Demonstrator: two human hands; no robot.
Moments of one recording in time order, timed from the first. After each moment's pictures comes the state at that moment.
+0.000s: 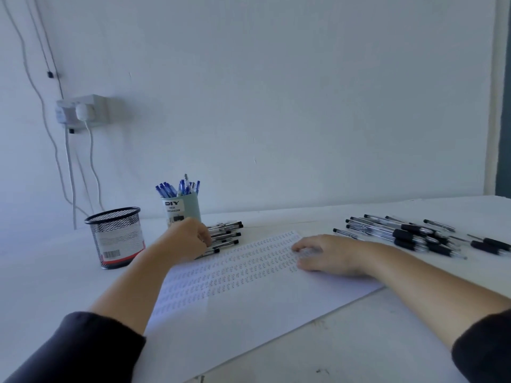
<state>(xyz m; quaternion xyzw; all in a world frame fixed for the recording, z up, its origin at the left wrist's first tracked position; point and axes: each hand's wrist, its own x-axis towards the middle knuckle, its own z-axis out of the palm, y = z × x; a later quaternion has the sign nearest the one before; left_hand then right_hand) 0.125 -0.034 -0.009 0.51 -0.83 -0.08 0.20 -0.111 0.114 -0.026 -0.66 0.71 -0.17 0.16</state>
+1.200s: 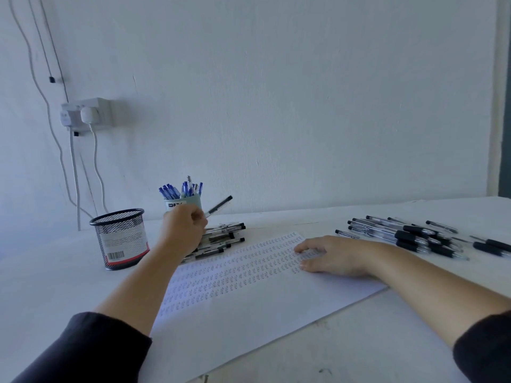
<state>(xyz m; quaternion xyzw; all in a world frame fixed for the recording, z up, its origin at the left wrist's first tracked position) 0.122 -0.030 -0.002 0.48 -0.77 -0.06 0.43 -0.121 0.106 -0.032 -0.65 0.72 -0.17 0.18</state>
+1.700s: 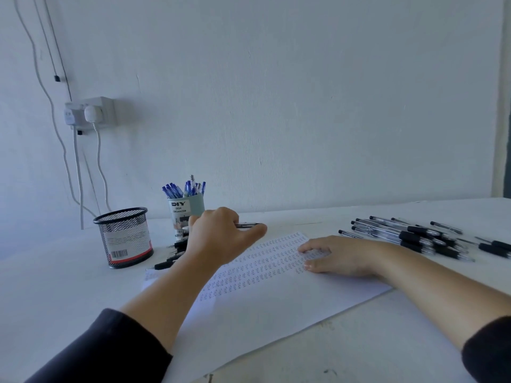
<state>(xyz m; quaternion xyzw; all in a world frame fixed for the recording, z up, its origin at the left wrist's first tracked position) 0.085 0.023 -0.003 0.44 -0.83 0.03 0.35 -0.122 0.107 -0.030 -0.66 0.71 -0.15 0.18</state>
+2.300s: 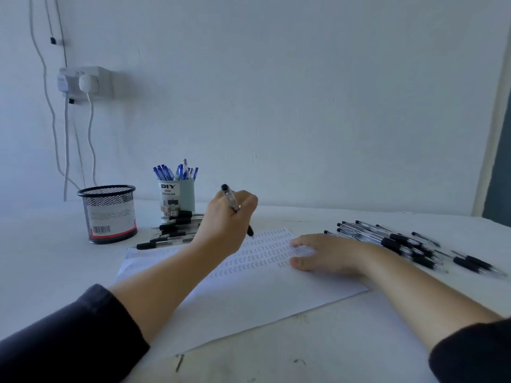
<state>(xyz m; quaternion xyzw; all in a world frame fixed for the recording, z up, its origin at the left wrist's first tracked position) 0.061 0.041 -0.009 0.33 -0.77 -0.23 0.49 -0.120 0.115 -0.022 -0.65 0.73 -0.11 0.15</state>
